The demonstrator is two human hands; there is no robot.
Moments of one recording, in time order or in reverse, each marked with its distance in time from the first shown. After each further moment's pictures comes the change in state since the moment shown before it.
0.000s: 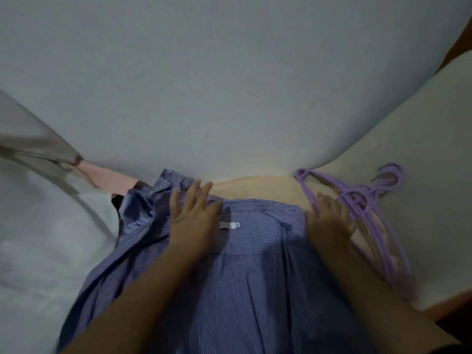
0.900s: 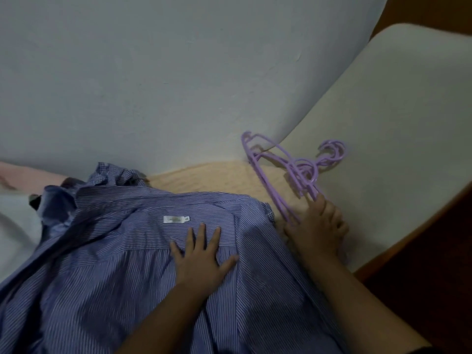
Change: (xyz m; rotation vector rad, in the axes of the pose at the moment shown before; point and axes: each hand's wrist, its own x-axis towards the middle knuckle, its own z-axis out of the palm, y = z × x) left_hand -0.062 0.121 0.066 -0.234 -0.604 -0.127; right_hand -0.031 0.078 -0.025 -0.101 -0.004 0.278
